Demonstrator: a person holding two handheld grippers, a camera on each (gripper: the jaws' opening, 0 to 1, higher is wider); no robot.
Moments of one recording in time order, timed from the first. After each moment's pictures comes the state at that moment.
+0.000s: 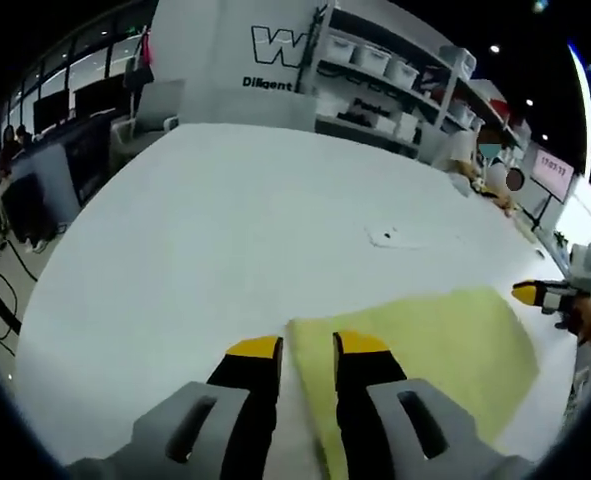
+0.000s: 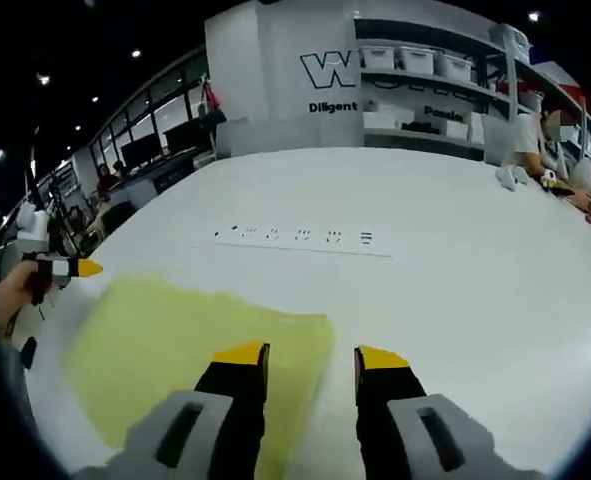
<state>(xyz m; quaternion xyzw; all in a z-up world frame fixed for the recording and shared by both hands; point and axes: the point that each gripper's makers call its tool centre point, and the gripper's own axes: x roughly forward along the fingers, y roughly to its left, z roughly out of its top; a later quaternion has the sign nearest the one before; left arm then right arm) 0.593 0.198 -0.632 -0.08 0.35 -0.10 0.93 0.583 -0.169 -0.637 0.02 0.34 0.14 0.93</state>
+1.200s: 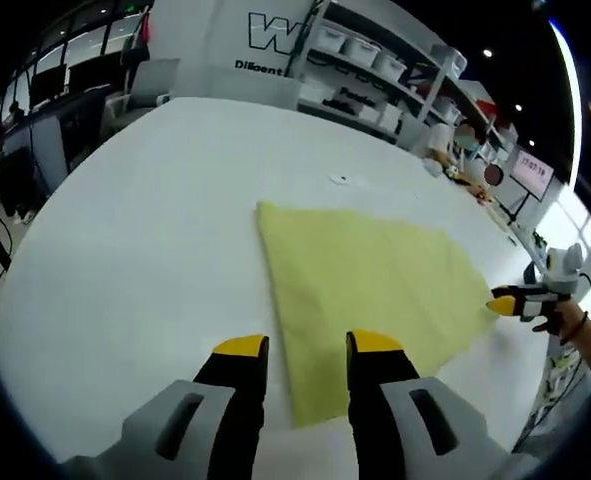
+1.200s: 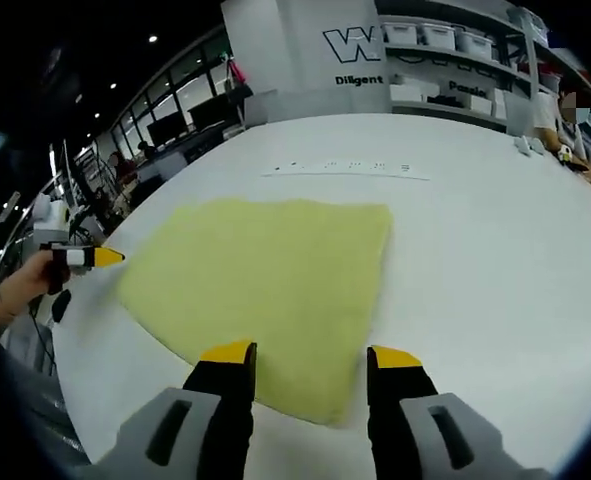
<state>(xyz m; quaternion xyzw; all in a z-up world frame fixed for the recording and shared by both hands) 0.470 0.186 -0.647 -0.12 0.38 -0.14 0.91 0.463 -0.144 -0.659 0.02 0.39 0.20 0.90</state>
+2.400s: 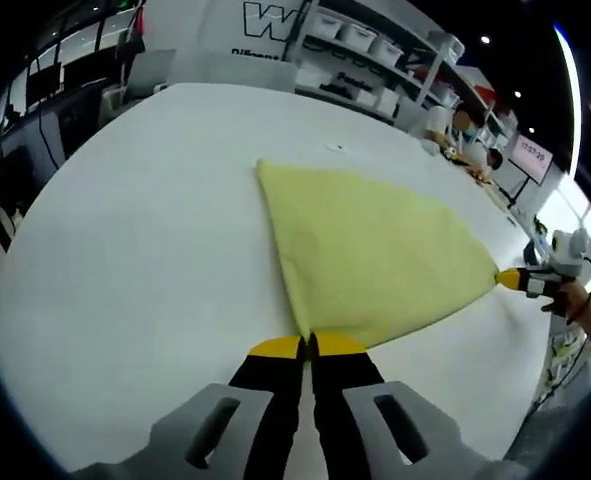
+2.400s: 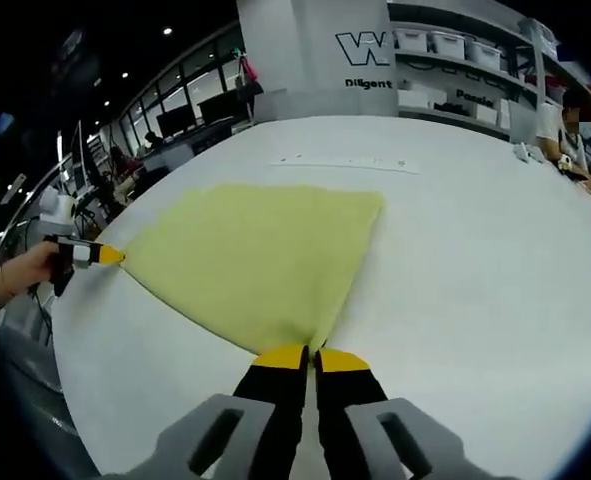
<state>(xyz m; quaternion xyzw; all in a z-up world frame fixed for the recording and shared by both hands) 0.430 0.189 -0.667 -0.10 0.40 -0.14 0.90 0.434 -0.164 -0.664 -0.01 0.38 0.21 0.90</state>
